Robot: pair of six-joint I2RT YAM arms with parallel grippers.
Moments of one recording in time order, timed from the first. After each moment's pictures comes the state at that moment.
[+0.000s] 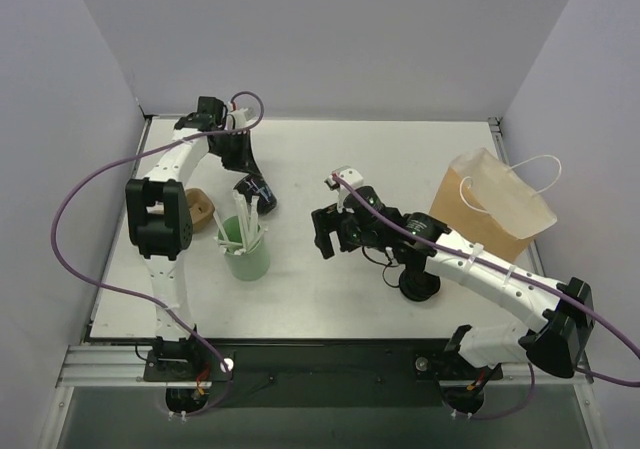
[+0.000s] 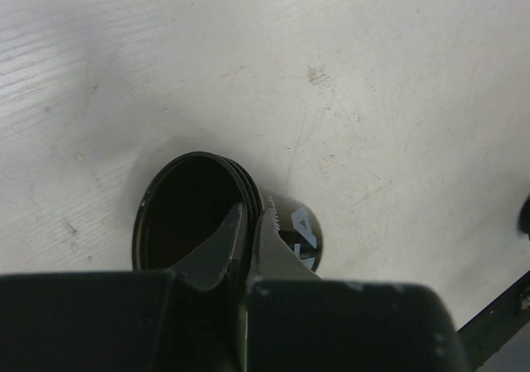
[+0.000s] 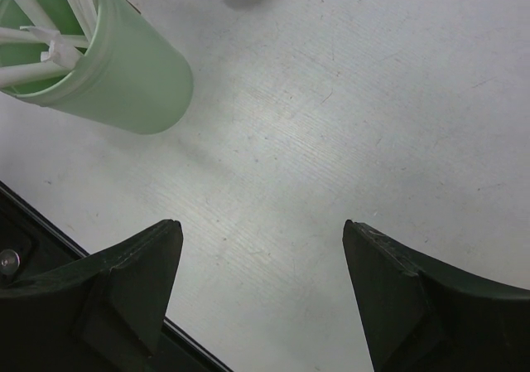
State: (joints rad) left arm -0.10 2.19 1.91 -0.80 0.49 -0.02; right arm 0.92 1.29 1.10 -0.51 0.17 0.32
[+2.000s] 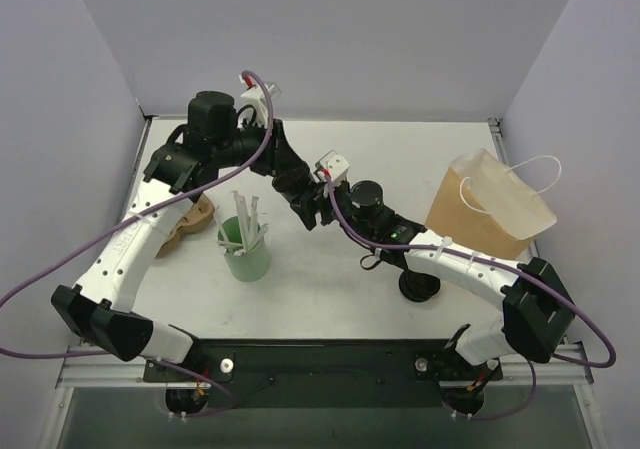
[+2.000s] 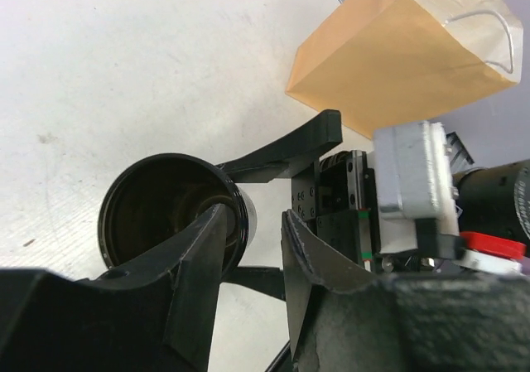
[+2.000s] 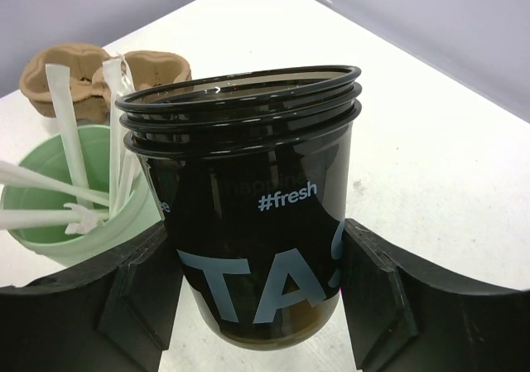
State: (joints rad) left arm -0.46 1.43 1.64 -0.66 0.46 -0.31; right arm 0.83 1.41 0.92 0.35 0.02 0.00
